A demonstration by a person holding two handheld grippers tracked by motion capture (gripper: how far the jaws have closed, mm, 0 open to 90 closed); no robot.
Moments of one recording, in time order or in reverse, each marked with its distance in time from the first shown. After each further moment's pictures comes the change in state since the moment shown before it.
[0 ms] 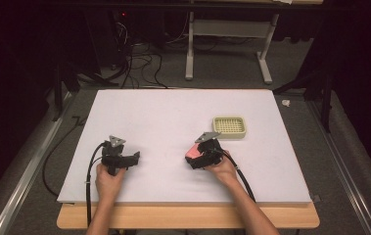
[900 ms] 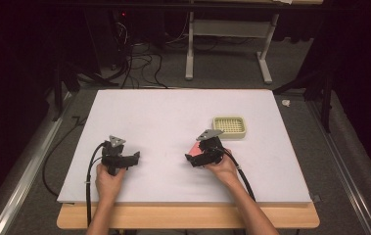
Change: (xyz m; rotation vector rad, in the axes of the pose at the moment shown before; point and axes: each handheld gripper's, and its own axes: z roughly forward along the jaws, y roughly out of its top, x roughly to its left) left arm 0.000 0.000 0.000 0.000 0.000 0.000; right arm 0.000 0.007 -0.011 -0.052 0.002 0.026
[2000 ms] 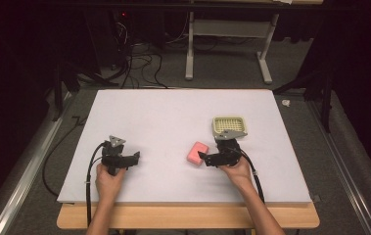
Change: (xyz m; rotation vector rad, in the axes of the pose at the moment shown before) left arm 0.000 0.000 0.000 0.001 0.000 0.000; right arm -0.014 -0.014 -0.049 -0.103 -0.021 0.088
